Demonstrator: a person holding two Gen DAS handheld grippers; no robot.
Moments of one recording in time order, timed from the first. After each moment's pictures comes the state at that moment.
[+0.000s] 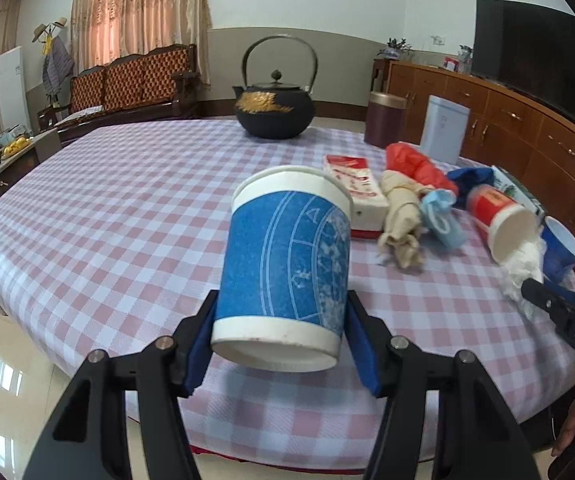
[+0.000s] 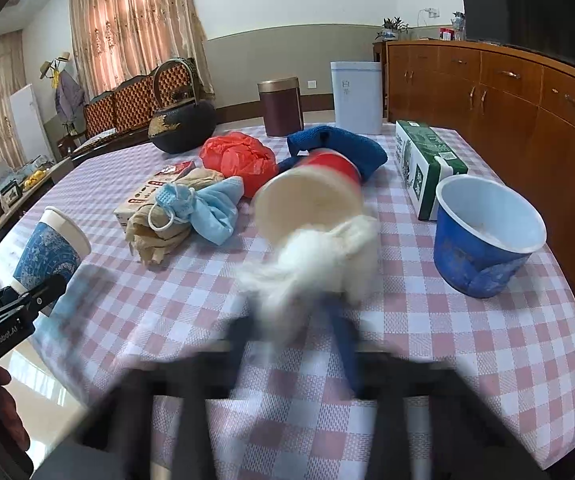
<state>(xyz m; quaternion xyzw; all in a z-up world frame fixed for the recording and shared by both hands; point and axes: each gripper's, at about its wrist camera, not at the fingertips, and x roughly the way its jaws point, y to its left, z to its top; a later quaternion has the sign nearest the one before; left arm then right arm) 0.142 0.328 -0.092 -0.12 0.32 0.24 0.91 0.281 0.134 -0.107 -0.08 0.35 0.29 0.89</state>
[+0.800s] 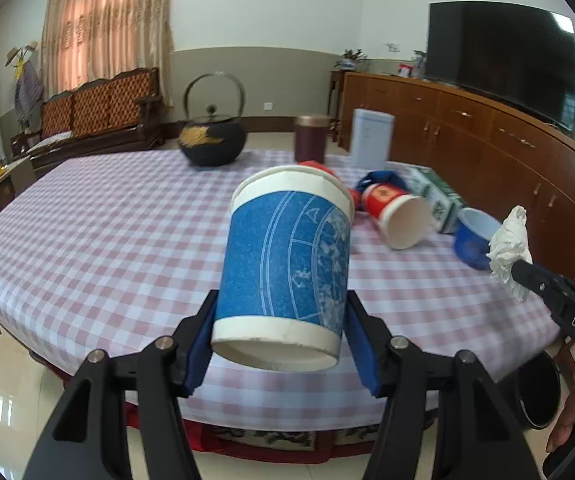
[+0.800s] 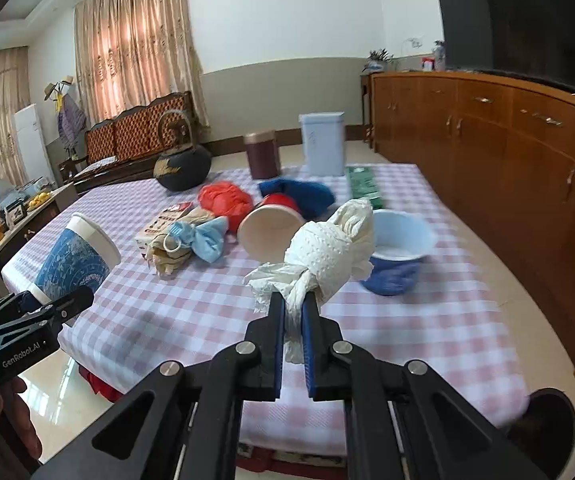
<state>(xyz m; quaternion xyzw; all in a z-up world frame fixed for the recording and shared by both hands) 0.127 0.247 -0.052 -0.10 0.29 0.17 0.94 0.234 0.054 -0.051 -0.06 0.29 0.27 0.92</state>
